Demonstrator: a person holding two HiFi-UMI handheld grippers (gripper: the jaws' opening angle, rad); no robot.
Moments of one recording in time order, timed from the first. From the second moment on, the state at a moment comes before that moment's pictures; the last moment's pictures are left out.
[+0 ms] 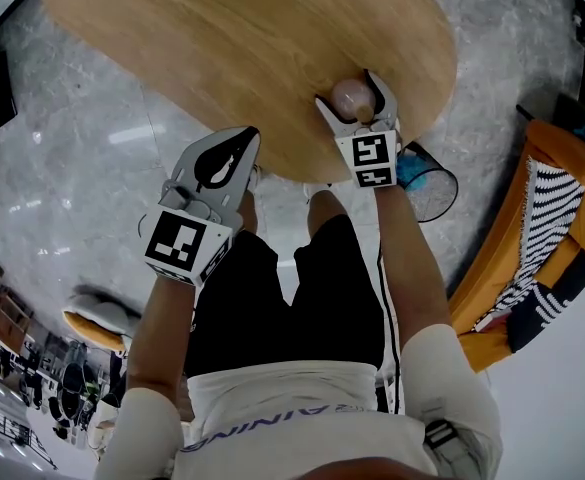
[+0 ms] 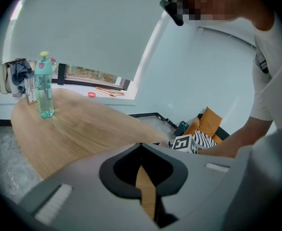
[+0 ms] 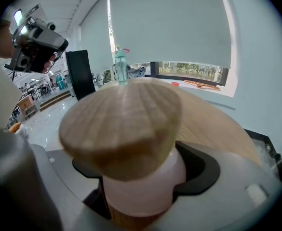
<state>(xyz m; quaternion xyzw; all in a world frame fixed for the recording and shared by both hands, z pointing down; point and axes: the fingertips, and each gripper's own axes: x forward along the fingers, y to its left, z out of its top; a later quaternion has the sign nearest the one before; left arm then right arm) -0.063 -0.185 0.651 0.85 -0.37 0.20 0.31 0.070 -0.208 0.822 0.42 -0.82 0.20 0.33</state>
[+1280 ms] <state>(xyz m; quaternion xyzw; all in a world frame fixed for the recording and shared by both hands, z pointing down) -0.078 -0.176 0.652 0.84 -0.38 0.20 0.32 0.062 -0.212 0.805 0.42 -0.82 0.19 0.32</state>
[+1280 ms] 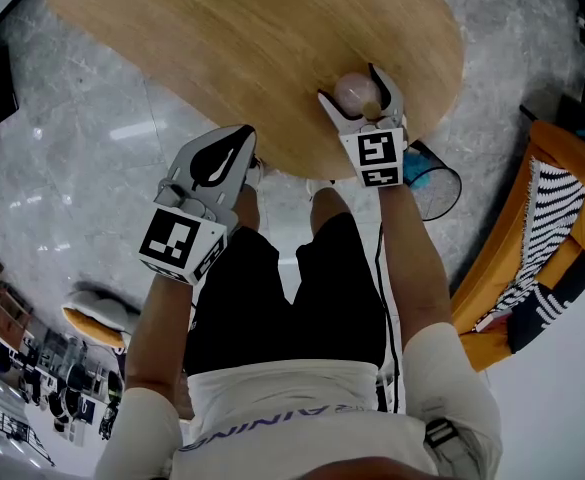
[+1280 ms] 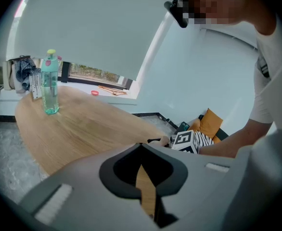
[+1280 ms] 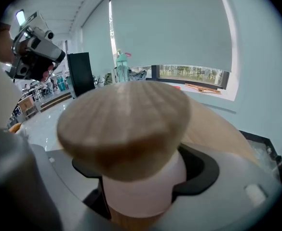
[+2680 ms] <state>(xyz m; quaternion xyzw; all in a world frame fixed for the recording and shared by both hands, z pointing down) -0.076 -0.203 0.343 0.89 -0.41 0.09 0.19 0.074 -0.235 0.362 0.49 -0.85 0.14 0.16</state>
